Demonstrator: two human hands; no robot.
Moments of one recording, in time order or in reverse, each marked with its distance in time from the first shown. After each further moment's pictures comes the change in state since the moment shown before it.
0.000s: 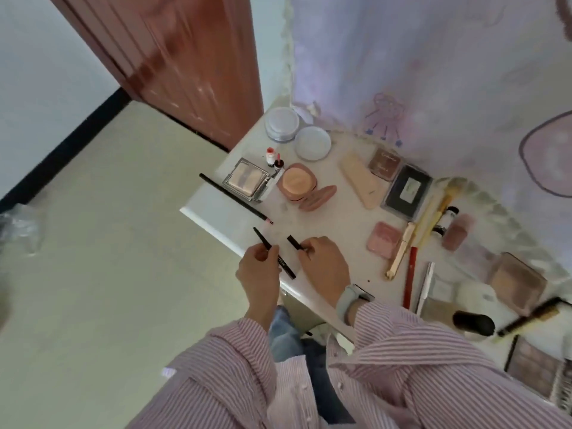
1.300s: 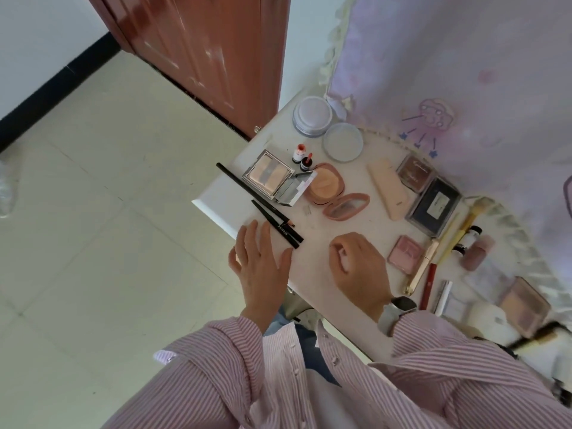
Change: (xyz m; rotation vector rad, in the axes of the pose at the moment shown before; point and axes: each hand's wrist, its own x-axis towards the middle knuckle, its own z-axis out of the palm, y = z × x) left_hand 0.045 -0.041 -0.008 0.612 0.058 0.588; right_hand 0.005 0.002 -0.022 -0.141 0.259 -0.456
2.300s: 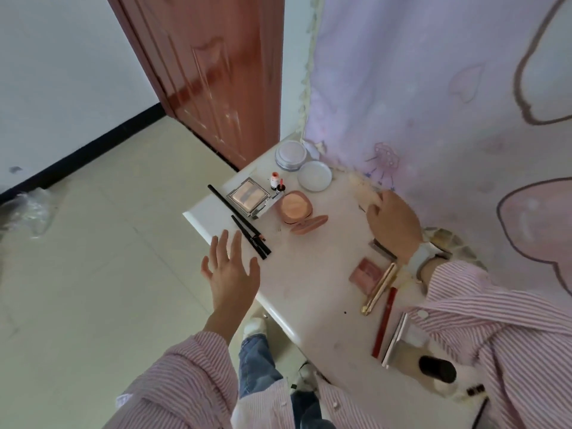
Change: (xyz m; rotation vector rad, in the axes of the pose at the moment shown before) left_hand -0.015 0.034 -0.023 -0.032 0.081 -0.120; right_hand 0.076 0.074 -0.108 -0.192 -0.057 0.247
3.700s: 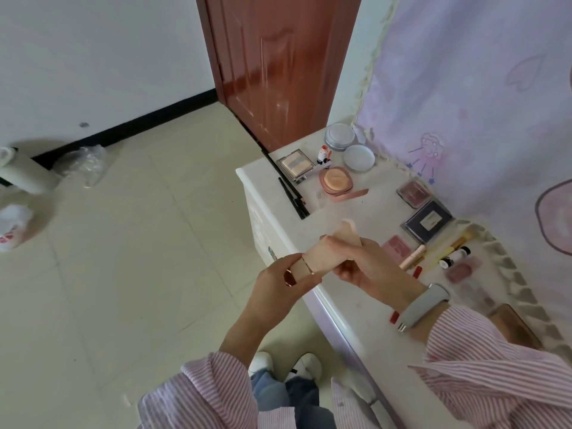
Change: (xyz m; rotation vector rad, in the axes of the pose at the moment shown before) left_hand -0.120 0.017 -0.063 -0.746 -0.298 -0.132; right_hand -0.152 -0.075 0.009 1.146 -0.760 0.290
